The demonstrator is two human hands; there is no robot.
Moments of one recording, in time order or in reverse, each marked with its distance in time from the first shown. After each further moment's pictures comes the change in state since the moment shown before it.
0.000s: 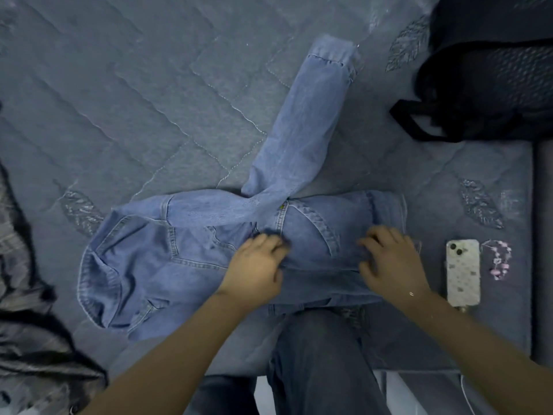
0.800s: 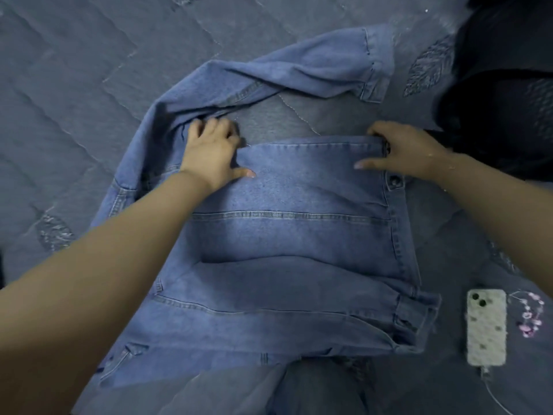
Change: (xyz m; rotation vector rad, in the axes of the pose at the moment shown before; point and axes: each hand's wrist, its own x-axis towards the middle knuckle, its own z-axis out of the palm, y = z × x) left_hand 0.170 -0.151 -0.092 0.375 0.194 -0.183; right_hand 0.259 0.098 -0.044 0.160 -0.263 -0.098
